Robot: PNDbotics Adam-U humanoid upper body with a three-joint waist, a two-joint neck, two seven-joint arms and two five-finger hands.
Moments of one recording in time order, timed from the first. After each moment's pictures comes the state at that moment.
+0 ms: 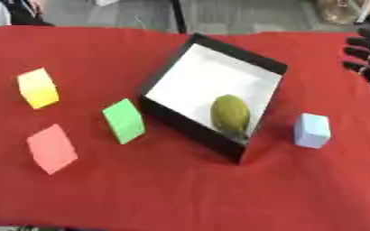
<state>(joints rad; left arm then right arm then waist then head) -0.31 0.38 0.15 -1.68 0.26 0.04 0.56 -0.29 -0.59 -0.06 -1.74 -0.44 0.09 -0.06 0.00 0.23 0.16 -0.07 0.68</state>
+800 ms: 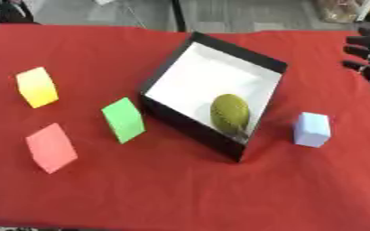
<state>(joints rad) -0.31 0.38 0.15 -1.68 0.26 0.04 0.56 -0.28 -0.62 -0.06 -1.77 -0.42 0.08 -0.04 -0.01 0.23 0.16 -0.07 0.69</state>
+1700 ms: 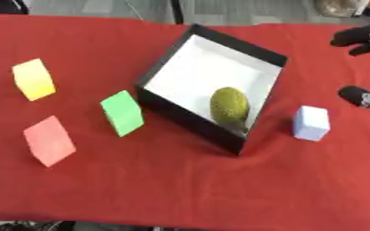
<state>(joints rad) -0.31 0.39 0.15 -1.67 0.26 0.04 0.56 -0.21 -1.09 0.05 -1.98 -0.01 -0.04 0.35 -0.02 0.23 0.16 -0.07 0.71</state>
